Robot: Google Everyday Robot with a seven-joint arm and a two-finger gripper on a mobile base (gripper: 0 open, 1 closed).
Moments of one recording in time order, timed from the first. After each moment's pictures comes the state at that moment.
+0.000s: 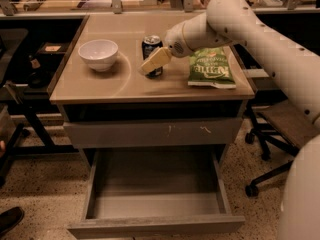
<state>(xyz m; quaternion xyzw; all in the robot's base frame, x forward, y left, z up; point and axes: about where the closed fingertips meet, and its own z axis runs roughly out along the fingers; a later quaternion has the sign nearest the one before) 0.736 0.007 0.874 -0.49 0.73 0.21 0.43</state>
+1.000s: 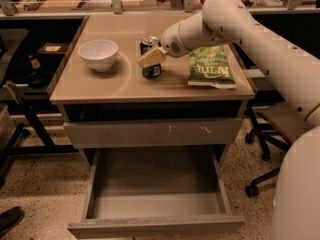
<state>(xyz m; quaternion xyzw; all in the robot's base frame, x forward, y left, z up) 0.736 0.018 0.871 -0.50 0.72 0.22 0.42</state>
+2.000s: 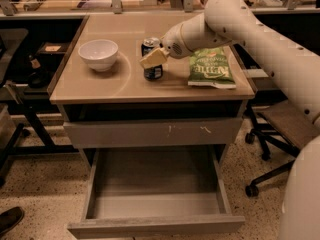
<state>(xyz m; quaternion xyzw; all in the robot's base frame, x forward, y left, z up) 0.729 0.017 0.874 -0.50 0.73 0.21 0.42</state>
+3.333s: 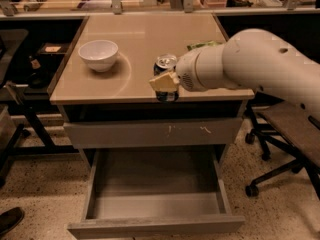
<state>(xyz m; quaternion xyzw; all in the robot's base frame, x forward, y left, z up) 0.600 -0.019 0.894 -0.39 0.78 0.13 0.47</state>
